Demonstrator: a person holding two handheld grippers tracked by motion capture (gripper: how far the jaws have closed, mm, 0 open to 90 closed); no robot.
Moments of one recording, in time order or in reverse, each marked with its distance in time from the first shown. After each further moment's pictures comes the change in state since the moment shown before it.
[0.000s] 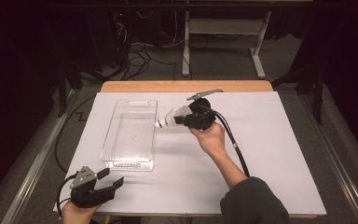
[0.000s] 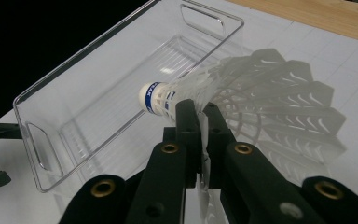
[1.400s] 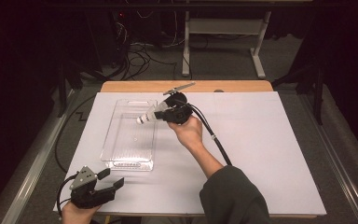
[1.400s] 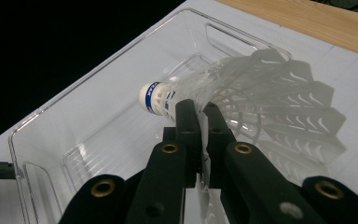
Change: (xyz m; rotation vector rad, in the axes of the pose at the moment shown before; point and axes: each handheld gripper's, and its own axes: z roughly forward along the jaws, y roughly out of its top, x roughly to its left) left arm -0.002 0.000 -0.001 -0.004 -0.012 0.010; right arm 0.026 0.035 0.051 0.014 0.014 -0.026
